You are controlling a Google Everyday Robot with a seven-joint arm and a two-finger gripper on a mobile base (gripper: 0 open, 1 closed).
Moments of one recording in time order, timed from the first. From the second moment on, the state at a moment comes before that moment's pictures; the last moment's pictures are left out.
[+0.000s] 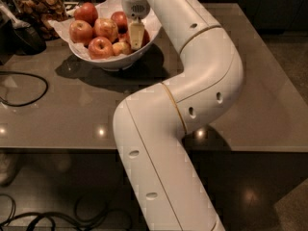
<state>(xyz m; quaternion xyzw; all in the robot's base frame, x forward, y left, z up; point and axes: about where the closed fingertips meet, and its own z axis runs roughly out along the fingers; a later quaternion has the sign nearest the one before) 0.769 0.050 0.902 -0.75 0.65 -0.05 0.14</state>
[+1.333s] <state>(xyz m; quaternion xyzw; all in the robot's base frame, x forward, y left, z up) 0.776 0.061 0.933 -0.74 0.65 -0.08 0.17</state>
